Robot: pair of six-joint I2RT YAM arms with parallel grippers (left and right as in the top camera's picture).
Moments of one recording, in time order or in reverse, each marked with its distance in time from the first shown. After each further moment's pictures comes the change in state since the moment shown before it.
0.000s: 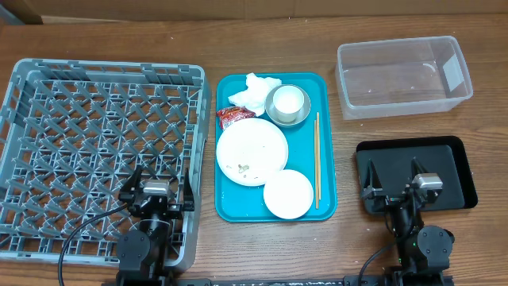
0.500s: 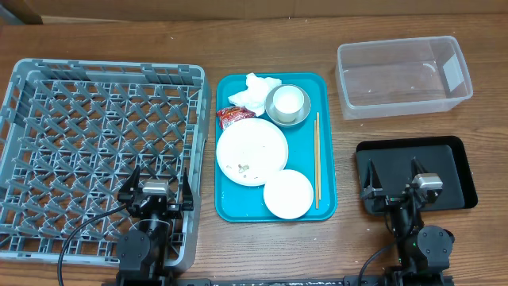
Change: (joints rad) left arm 0.000 0.000 0.000 -0.004 -0.038 0.018; right arm 0.000 0.000 0.000 -0.001 0.000 0.000
